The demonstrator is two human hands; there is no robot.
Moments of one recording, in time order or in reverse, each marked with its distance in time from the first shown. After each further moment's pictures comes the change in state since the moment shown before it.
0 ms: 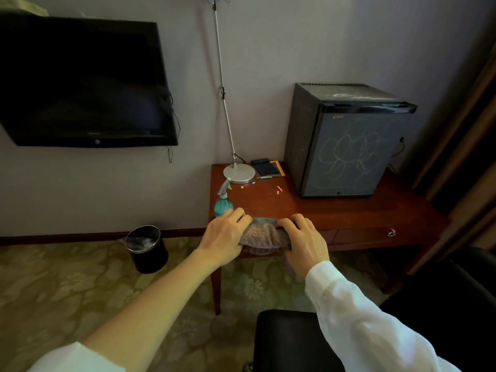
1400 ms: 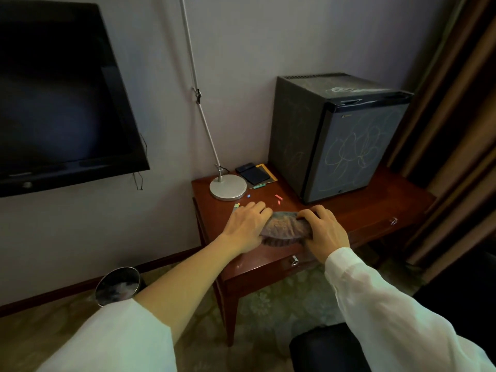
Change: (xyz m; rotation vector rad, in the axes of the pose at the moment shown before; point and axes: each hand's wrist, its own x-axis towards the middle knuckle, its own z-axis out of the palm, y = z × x) left_hand 0.159 -0.184 0.029 0.010 -0.133 0.342; right_hand 0.173 -0.040 0.074 -0.101 -0.053 0.363
